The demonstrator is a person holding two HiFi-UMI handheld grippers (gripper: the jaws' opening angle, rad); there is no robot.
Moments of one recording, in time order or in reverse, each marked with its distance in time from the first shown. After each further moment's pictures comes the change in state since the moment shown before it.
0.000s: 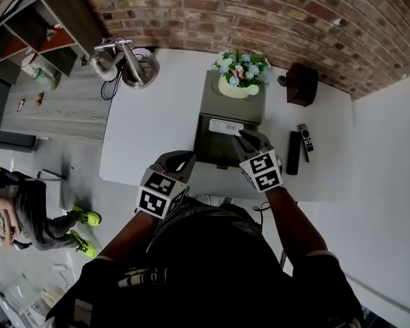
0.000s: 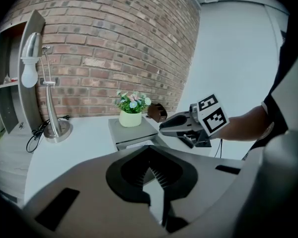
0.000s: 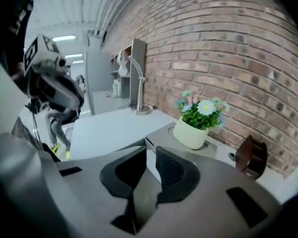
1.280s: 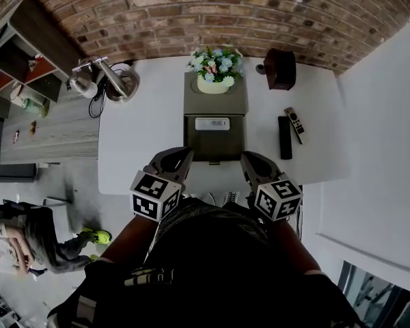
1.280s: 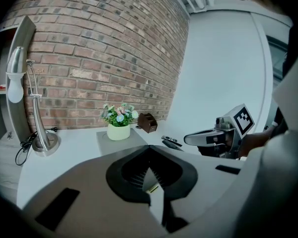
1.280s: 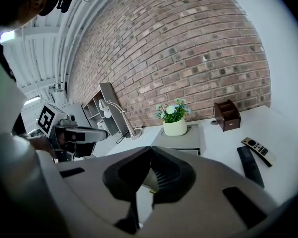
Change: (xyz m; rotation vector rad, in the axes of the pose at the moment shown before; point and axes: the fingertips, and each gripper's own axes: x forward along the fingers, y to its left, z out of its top) left arm -0.003 -0.032 0.038 0.051 -0.095 -0.094; right arm -0.120 0.022 -0.013 0.595 -0.237 -0.090
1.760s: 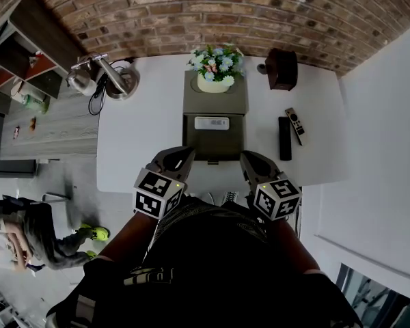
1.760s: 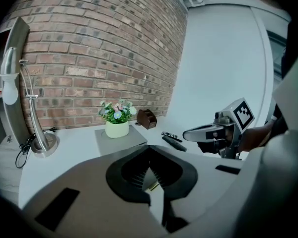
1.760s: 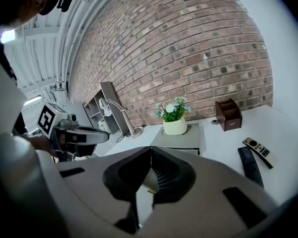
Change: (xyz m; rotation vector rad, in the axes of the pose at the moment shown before) left arm 0.011 -0.005 -0.007 0.026 0.044 0.003; right arm 0.003 -0.006 -0.002 -0.008 0.013 0.017
